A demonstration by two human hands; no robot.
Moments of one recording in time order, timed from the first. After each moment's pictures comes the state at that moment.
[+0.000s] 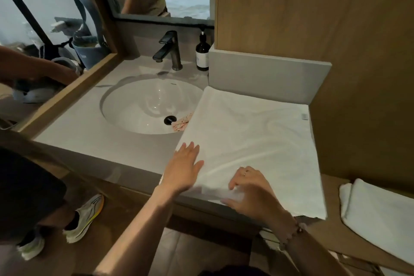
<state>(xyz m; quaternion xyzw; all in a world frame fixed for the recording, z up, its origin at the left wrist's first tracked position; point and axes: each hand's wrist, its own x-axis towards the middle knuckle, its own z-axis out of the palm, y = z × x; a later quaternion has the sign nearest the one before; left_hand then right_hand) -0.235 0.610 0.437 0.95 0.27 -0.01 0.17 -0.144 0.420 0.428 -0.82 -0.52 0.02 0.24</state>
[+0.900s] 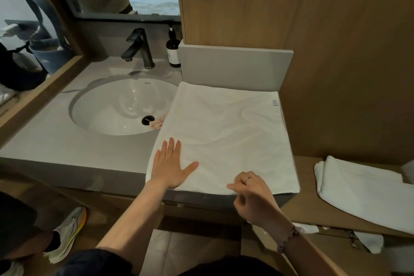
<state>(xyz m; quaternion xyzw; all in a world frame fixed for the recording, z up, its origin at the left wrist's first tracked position) -0.226 0.602 0.421 0.95 0.26 -0.12 0.14 -0.161 0.363 0.399 -0.84 -0.47 -0.05 0.25</state>
